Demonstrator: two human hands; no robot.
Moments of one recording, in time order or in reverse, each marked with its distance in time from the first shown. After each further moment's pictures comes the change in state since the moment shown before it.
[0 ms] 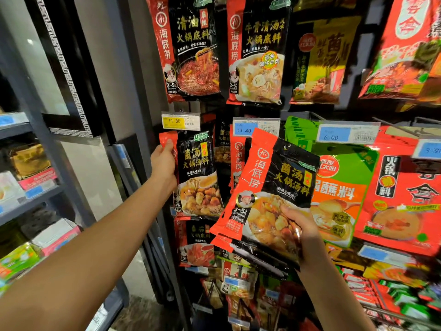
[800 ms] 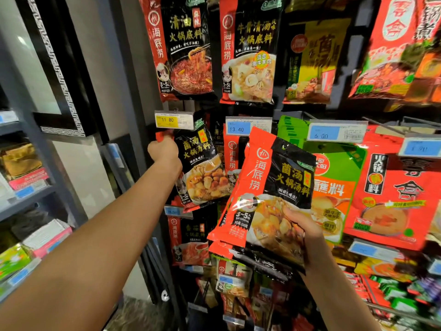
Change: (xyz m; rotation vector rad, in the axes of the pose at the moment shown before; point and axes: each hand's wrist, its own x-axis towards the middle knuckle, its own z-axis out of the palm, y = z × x) left_hand 0.007 0.016 0.041 0.045 0.337 0.030; right_hand -0.028 -0.024 -0.001 0.036 -0.086 0.032
